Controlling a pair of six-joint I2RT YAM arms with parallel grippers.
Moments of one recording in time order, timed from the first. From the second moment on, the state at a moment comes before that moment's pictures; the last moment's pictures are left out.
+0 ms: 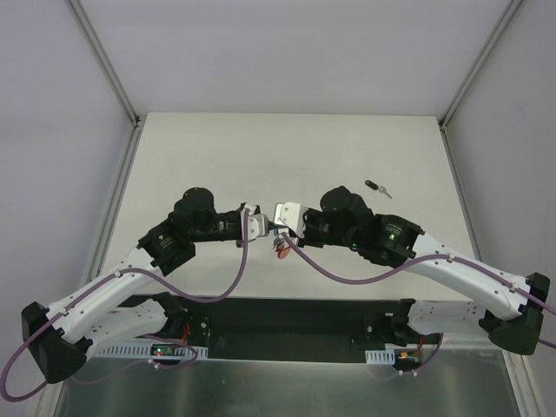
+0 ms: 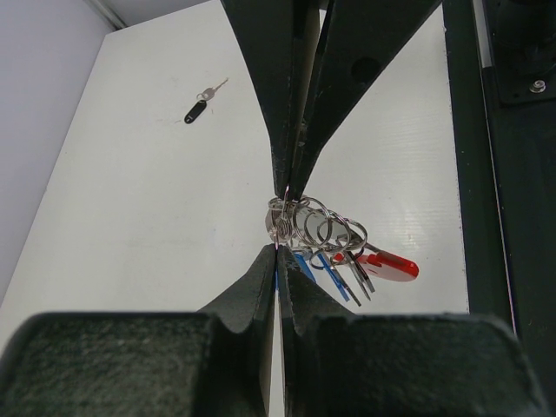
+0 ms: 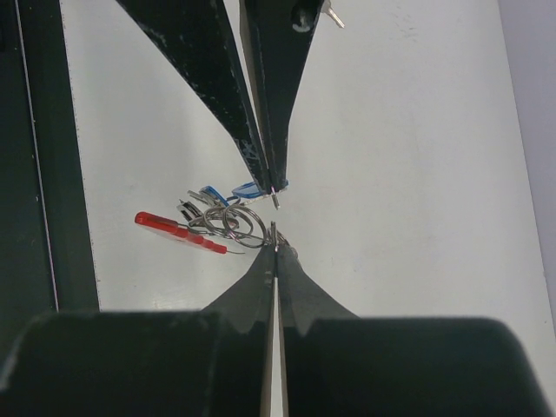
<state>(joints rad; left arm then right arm) -0.77 0.89 0.79 -0.17 0.59 0.52 1.08 1.12 1.14 -0.55 -0.07 -0.53</state>
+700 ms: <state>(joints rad) -0.77 0.90 0.79 -0.15 0.63 0.50 1.08 1.12 1.14 -0.55 -0.07 -0.53</state>
